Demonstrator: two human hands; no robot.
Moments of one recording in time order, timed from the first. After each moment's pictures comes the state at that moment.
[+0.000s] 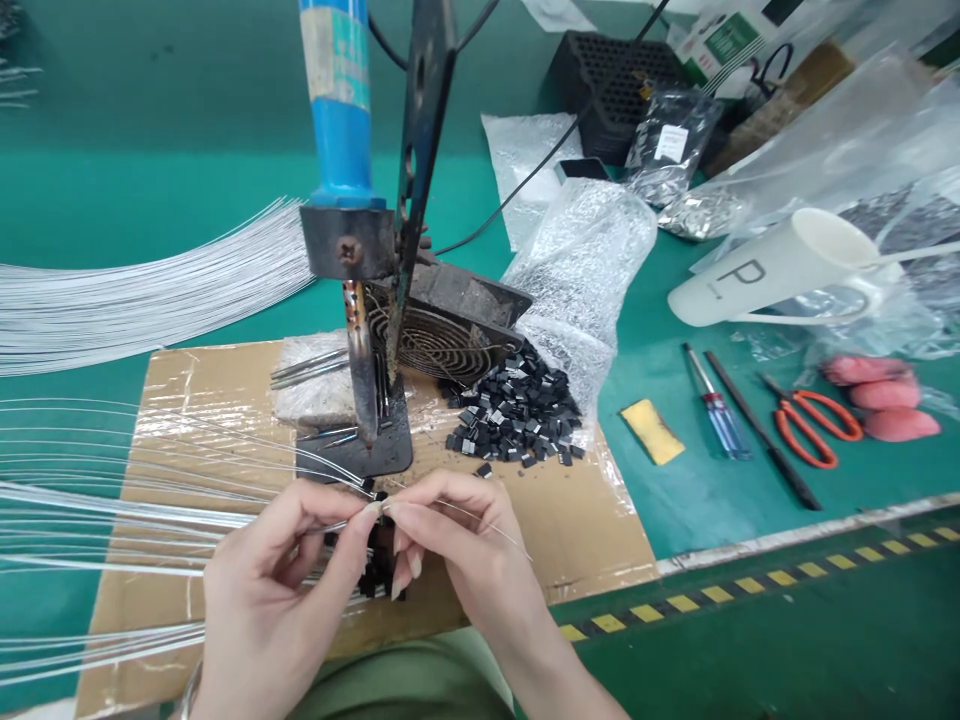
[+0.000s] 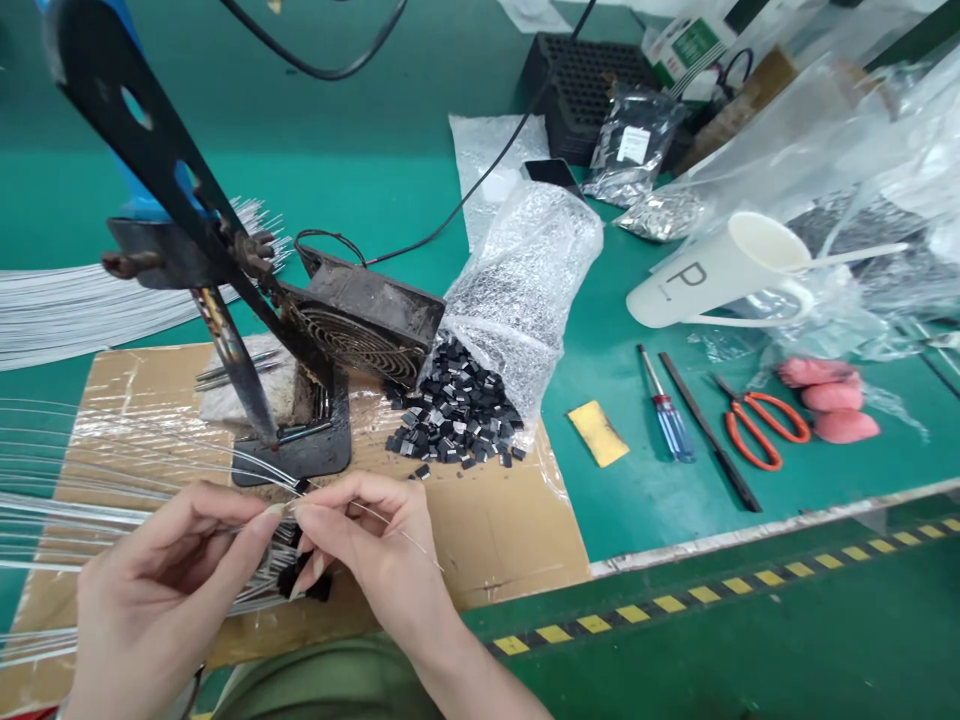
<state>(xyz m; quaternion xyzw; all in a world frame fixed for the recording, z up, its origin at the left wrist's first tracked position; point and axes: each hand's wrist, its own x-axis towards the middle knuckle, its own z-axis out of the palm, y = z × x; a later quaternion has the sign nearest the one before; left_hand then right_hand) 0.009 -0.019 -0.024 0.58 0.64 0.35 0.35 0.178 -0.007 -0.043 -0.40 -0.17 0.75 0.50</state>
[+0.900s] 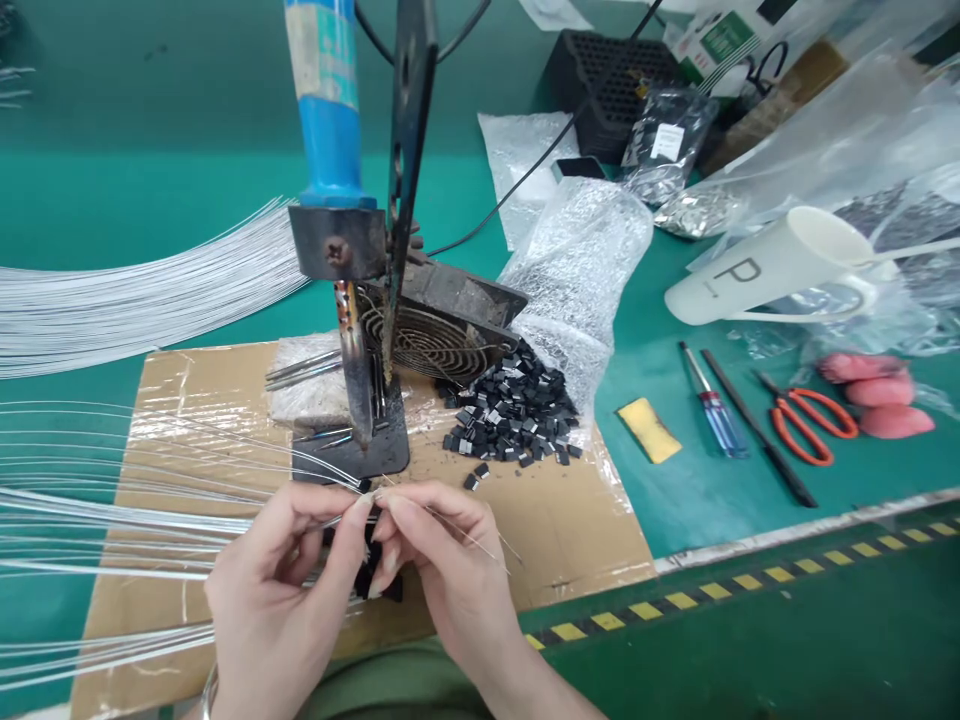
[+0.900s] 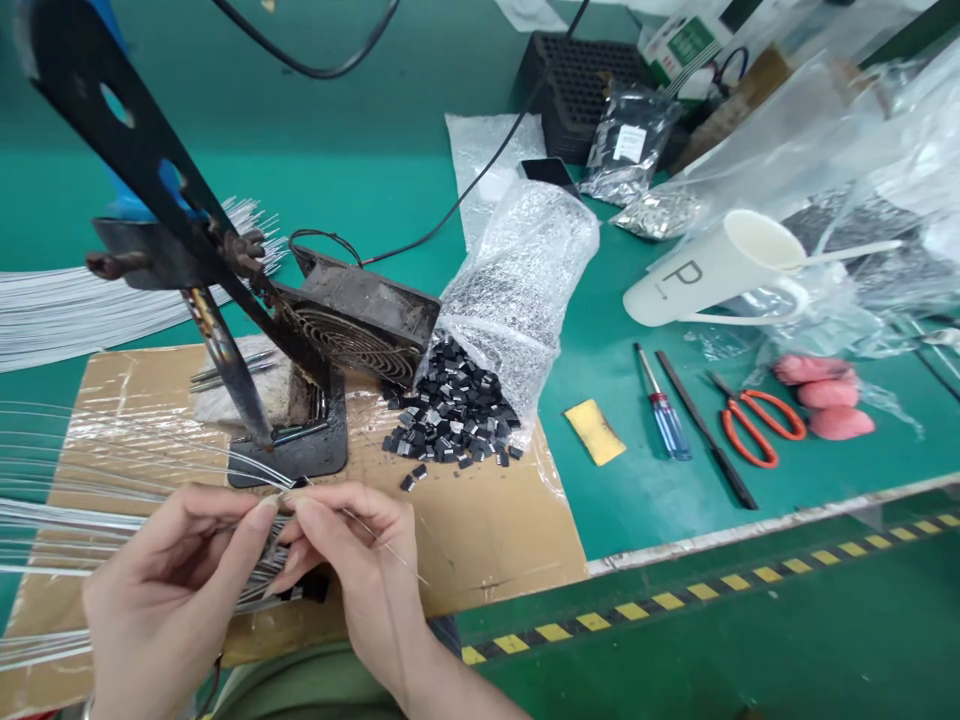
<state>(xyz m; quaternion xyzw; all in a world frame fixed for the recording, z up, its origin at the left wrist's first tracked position) 0.023 -0.021 -0.027 0.52 0.68 0.39 0.34 0.158 -0.018 -0.047 -0.40 -0.12 0.72 0.55</state>
